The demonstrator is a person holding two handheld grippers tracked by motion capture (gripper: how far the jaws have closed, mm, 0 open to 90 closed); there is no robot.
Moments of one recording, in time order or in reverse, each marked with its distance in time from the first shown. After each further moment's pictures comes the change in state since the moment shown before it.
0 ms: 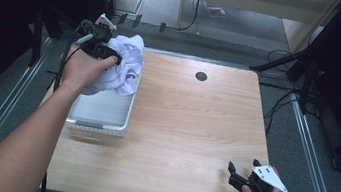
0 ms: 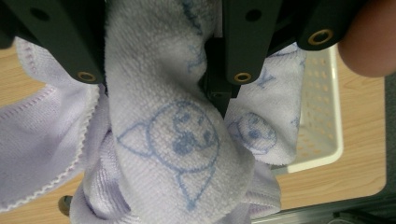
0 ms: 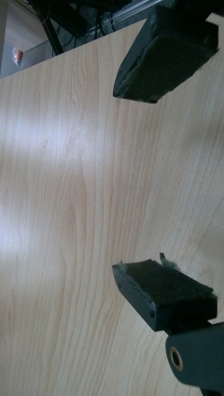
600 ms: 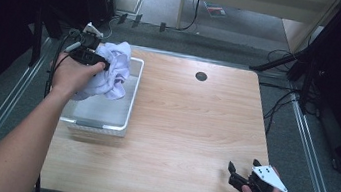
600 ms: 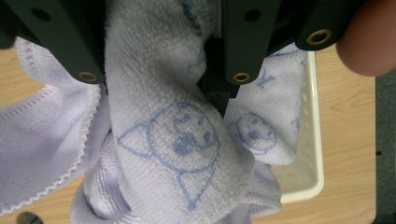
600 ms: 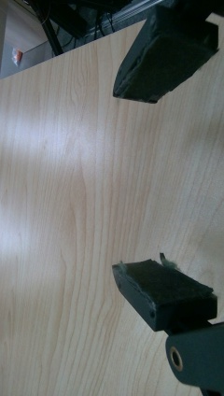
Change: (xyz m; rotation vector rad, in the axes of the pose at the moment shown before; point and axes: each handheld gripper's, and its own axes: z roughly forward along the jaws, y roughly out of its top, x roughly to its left) left arm 0.039 -0.022 0.017 0.020 0.018 -0.046; right arm 0.000 0.000 0.000 0.000 -0.002 0.001
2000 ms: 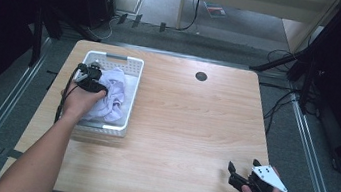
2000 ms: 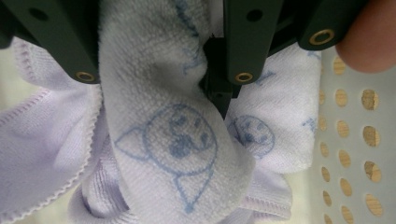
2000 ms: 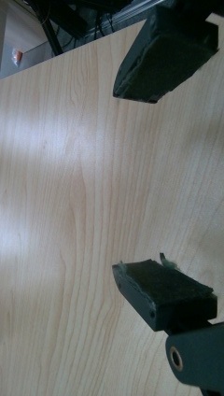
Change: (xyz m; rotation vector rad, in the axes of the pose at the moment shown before) left arm 0.025 -0.064 0.111 0.115 0.065 -0.049; right arm 0.000 0.000 0.000 -0.001 0.000 -0.002
